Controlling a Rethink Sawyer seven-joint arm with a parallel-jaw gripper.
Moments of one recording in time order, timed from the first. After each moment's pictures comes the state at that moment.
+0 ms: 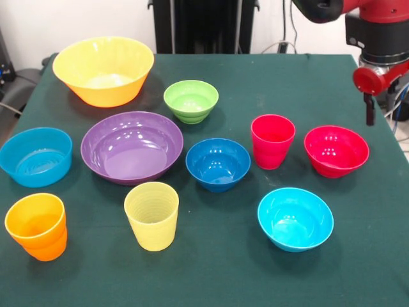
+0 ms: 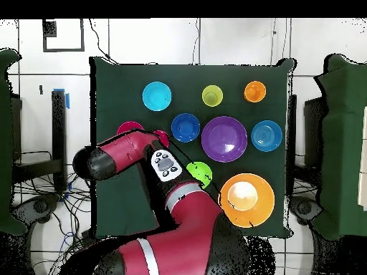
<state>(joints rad) -0.18 -0.52 0.49 1.67 -0.46 0.41 1.56</state>
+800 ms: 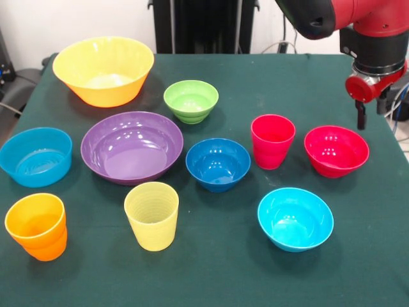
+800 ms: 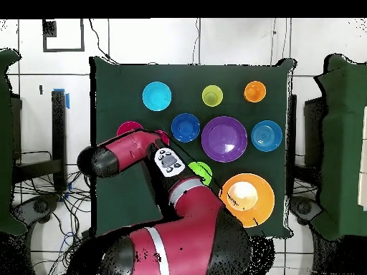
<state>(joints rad) -0.19 -0.47 0.50 1.65 -0.46 0.46 1.56</state>
